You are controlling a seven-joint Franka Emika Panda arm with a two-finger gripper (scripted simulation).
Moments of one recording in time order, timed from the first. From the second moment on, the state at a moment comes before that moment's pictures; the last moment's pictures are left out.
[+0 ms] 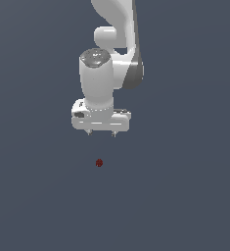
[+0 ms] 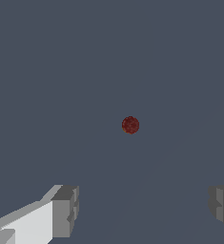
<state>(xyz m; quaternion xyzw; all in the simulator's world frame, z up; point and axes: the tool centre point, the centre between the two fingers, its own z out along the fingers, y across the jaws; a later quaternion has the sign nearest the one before) 0.013 -0.050 0.192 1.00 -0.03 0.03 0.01</state>
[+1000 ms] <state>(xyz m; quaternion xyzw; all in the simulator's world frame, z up) 0.016 -0.031 0.206 1.00 0.00 0.04 0.02</state>
